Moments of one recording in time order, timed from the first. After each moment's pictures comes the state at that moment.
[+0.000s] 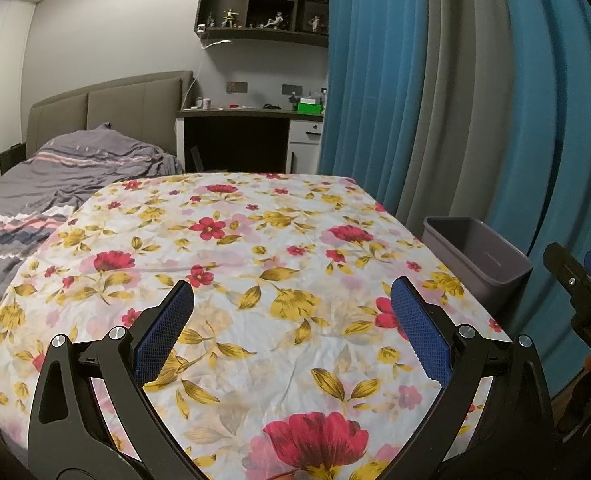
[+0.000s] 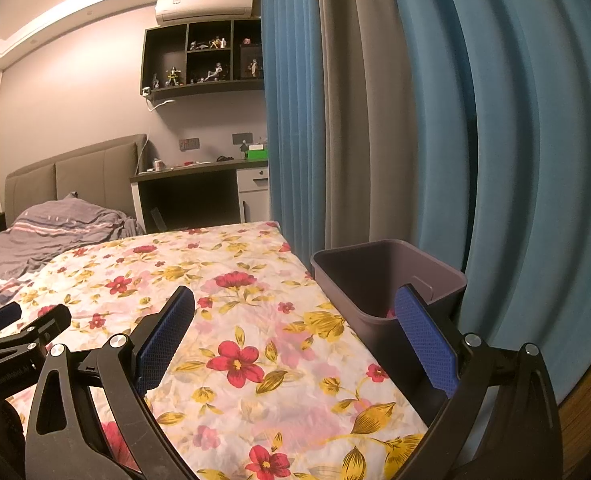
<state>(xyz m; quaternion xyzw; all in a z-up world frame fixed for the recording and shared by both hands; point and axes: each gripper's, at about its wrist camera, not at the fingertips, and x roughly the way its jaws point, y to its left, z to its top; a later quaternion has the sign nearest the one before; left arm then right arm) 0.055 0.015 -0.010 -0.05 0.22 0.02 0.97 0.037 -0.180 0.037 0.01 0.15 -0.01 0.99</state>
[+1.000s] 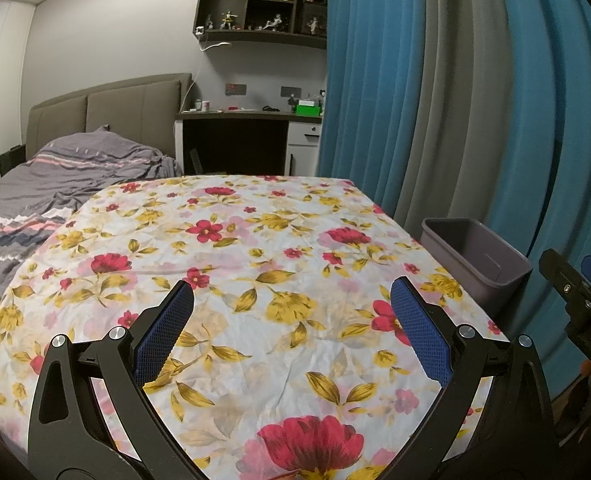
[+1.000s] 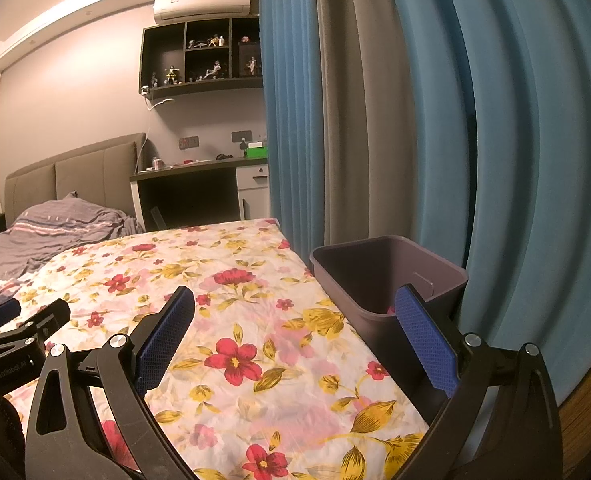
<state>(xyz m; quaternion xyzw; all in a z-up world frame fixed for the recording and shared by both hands) 0.058 0.008 -0.007 -0.05 0.22 0.02 0.97 0.037 -0.181 0.036 0.01 0.15 -0.02 0.99</state>
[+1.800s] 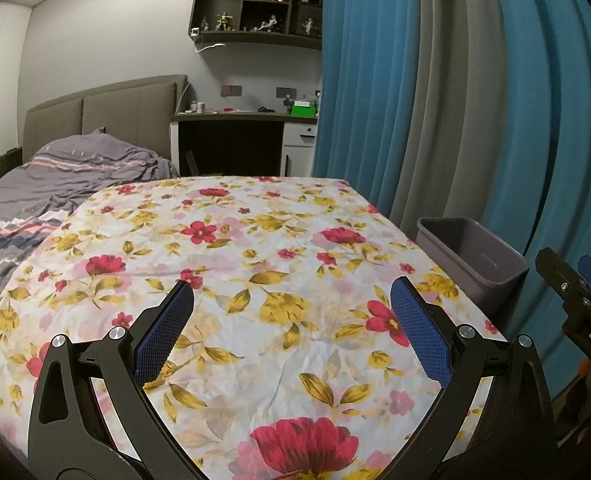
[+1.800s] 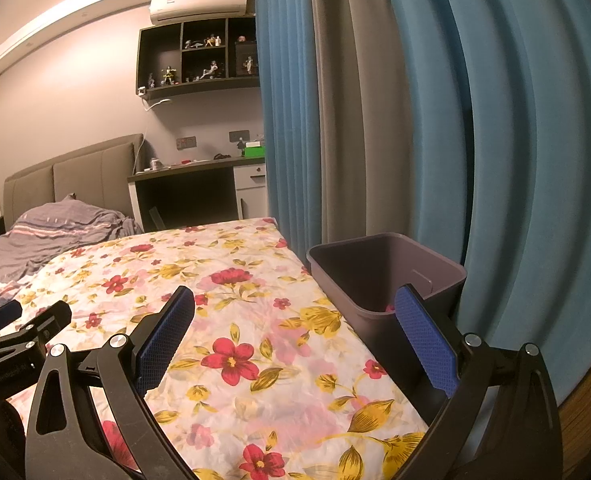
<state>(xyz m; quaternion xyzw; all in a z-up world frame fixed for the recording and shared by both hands) 0.064 0.002 -0.008 -0.05 0.22 0.01 0.98 0.037 -0.182 0.034 0.01 0.15 -0.02 0.99</state>
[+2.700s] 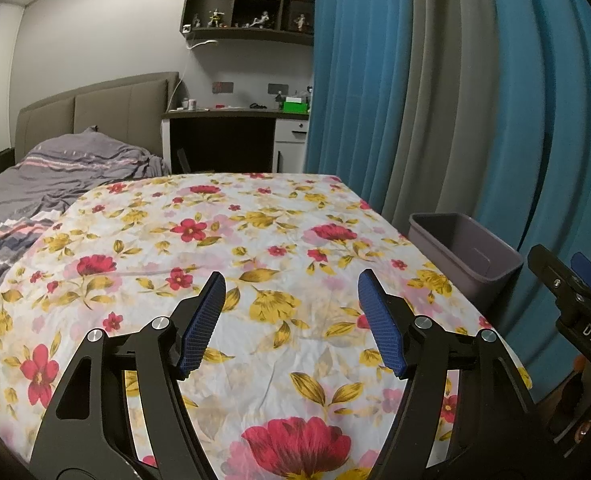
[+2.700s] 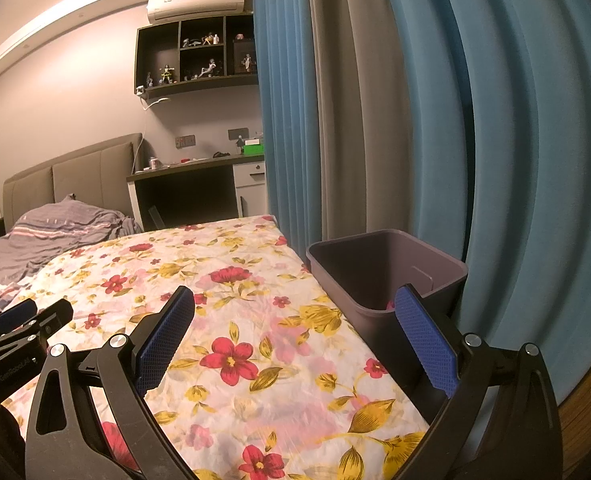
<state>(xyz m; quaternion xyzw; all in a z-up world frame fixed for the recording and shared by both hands) 0.066 0.001 -0.011 -0.04 0.22 0.00 0.97 0.037 -0.183 0.034 0.01 0.16 -0.02 0.99</state>
